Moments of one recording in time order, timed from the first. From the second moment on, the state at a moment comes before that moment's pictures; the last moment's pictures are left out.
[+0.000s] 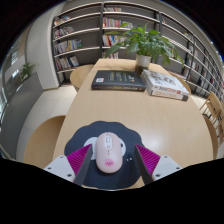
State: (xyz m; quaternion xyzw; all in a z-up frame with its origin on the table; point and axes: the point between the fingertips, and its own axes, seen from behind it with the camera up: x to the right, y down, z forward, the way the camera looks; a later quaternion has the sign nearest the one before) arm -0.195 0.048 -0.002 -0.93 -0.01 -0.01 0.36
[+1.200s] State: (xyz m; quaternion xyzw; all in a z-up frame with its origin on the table) arm -0.072 -0.198 0.197 -0.89 0.00 0.00 0.45
